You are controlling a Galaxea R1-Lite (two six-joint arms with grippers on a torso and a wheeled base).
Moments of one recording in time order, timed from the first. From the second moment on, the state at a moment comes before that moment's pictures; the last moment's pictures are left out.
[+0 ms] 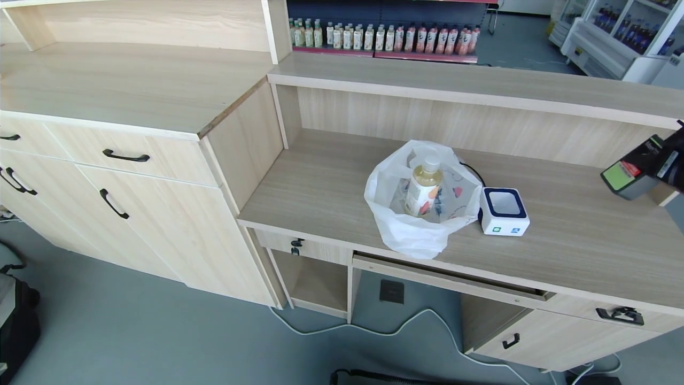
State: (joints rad) left arm 0.00 0.00 0.00 -0.06 0.02 0.04; right arm -0.45 1.74 -1.11 -0.44 0.41 0.25
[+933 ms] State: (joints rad) left arm 0.00 0.00 0.00 -0.06 0.02 0.04; right arm -0.29 1.98 -1.12 -0.68 0.53 0.04
